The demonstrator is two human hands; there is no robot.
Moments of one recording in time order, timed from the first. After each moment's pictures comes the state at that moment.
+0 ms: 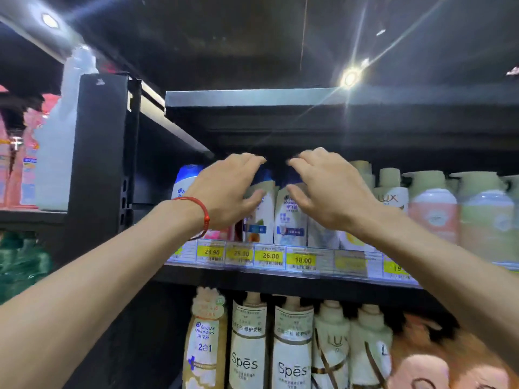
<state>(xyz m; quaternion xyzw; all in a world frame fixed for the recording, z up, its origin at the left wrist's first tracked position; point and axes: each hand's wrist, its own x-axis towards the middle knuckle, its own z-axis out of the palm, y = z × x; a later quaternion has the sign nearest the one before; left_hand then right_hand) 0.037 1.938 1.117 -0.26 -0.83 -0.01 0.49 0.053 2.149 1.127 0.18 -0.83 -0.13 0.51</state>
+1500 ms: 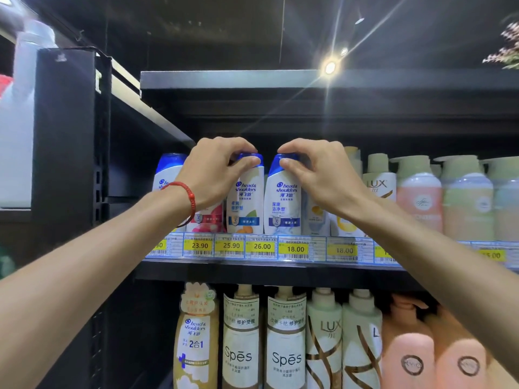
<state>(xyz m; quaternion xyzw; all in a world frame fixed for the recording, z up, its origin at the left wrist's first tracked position) 0.028 1.942 1.124 -0.31 -0.78 -0.23 0.50 0.055 2.152 1.120 0.25 -0.80 0.19 0.51</state>
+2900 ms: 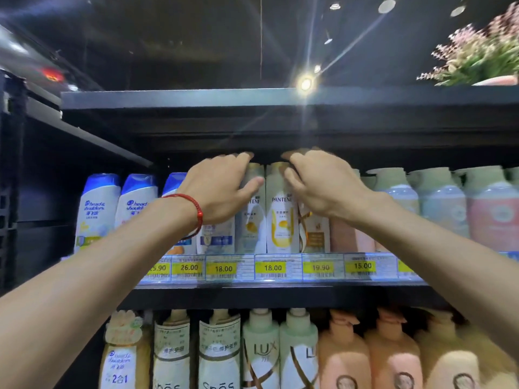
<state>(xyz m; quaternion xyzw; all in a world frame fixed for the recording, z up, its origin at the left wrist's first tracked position) 0.038 2.053 1.135 -0.26 -0.84 -0.03 0.48 0.072 2.253 1.140 0.09 -0.87 -0.05 0.48</state>
